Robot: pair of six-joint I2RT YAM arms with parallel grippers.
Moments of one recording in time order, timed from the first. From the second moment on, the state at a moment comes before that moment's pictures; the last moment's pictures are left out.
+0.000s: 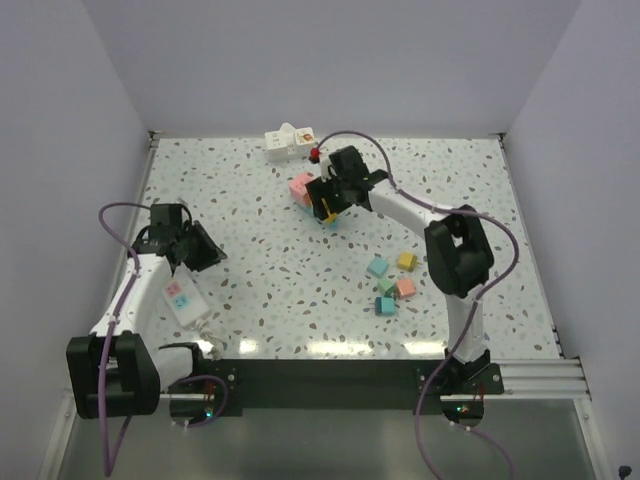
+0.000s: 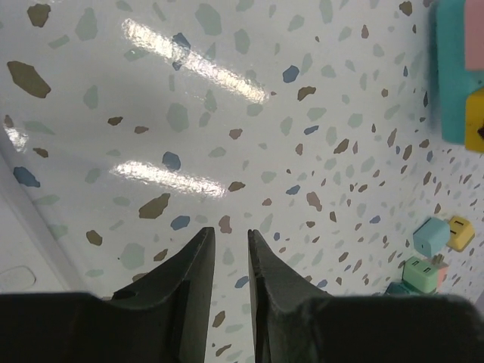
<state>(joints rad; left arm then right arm) 0.08 1.15 0.77 -0.60 0.23 -0.58 0.57 2.12 1.70 -0.39 -0.08 0.03</state>
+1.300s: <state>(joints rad) -0.26 1.53 0.94 -0.28 0.51 -0.53 0.91 1.35 1.04 -0.57 0.08 0.06</state>
